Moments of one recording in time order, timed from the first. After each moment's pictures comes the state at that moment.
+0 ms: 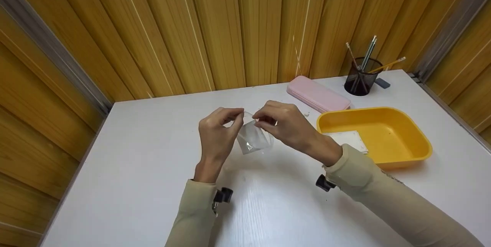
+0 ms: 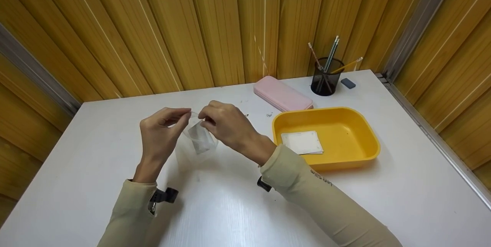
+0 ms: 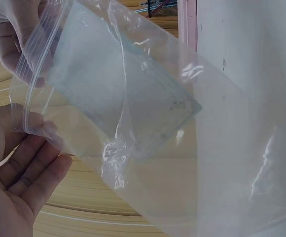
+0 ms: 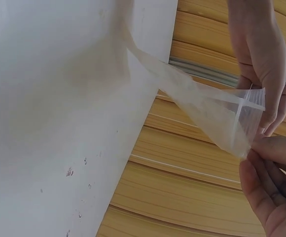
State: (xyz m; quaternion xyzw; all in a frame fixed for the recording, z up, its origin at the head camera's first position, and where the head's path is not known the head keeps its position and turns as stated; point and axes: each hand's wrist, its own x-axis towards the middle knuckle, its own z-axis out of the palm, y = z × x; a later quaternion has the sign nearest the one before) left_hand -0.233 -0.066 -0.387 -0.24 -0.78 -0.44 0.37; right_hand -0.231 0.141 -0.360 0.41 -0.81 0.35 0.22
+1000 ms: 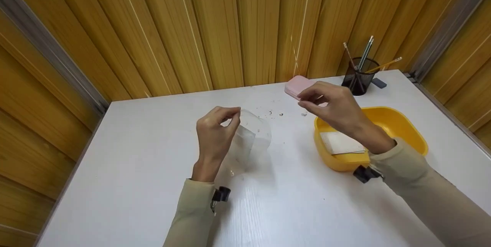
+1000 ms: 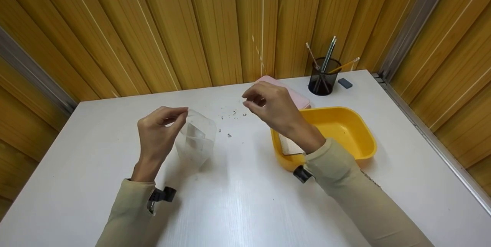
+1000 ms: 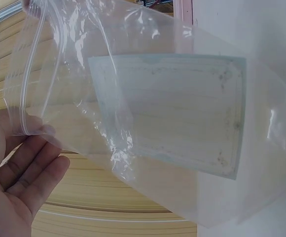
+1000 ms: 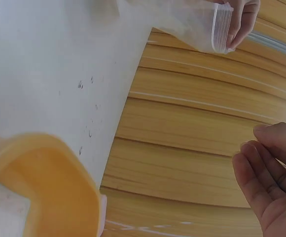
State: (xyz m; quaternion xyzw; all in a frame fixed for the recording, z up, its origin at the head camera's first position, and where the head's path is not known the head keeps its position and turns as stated) left_hand -0.233 -0.066 -0.389 -0.23 -0.78 -0.44 0.38; right_hand -0.228 0.234 -0.336 0.28 -0.86 0.37 0.21
